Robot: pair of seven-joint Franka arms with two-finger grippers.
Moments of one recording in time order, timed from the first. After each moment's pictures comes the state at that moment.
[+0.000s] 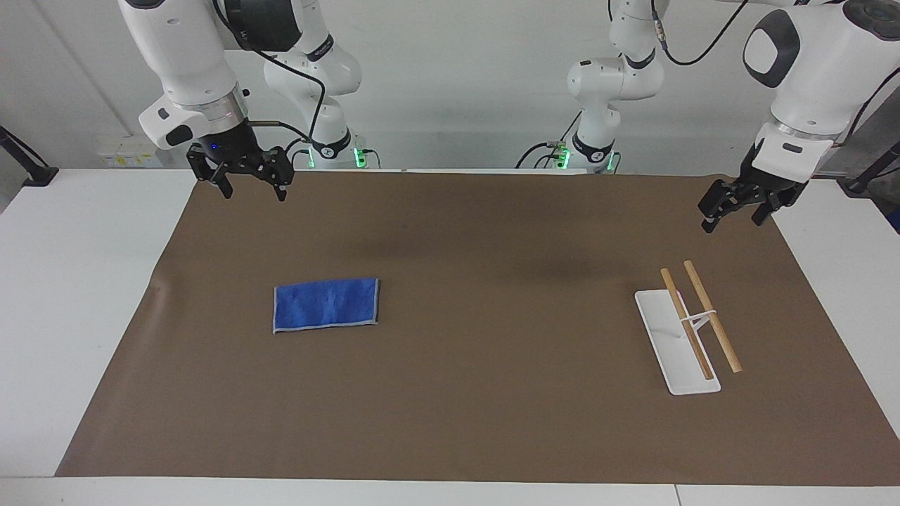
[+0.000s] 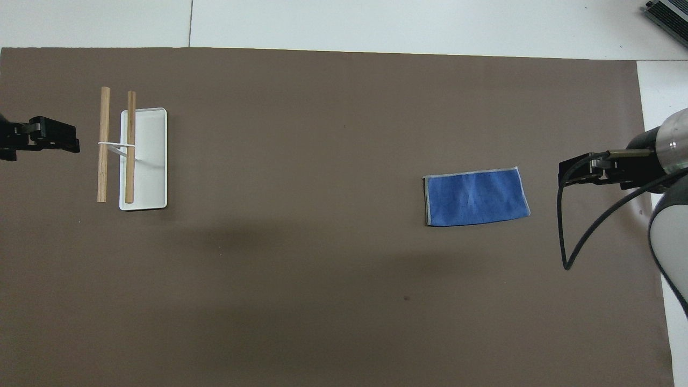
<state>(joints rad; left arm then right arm) -0.03 0.04 -0.01 -1.59 0.03 1.71 -0.12 0.01 -0.01 0.04 -1.61 -0.02 1.59 0.11</state>
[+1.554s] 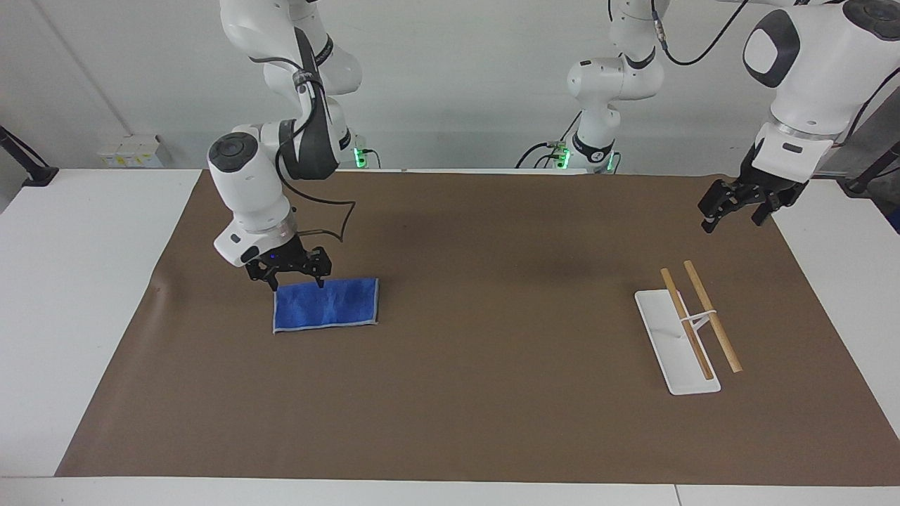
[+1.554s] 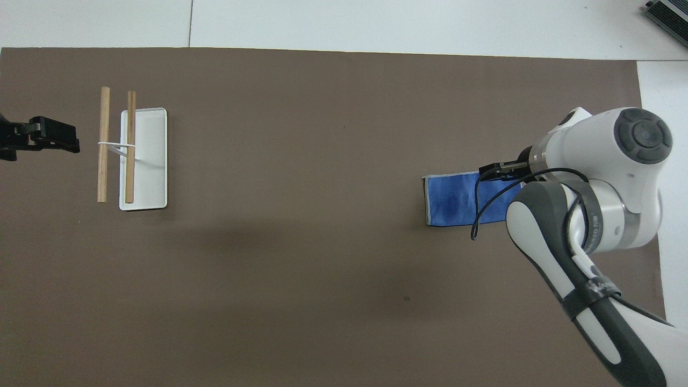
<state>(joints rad) -0.03 0.04 -0.01 -1.59 0.03 1.71 -0.12 0.06 0.16 0.04 -1.99 0.00 2.23 0.02</state>
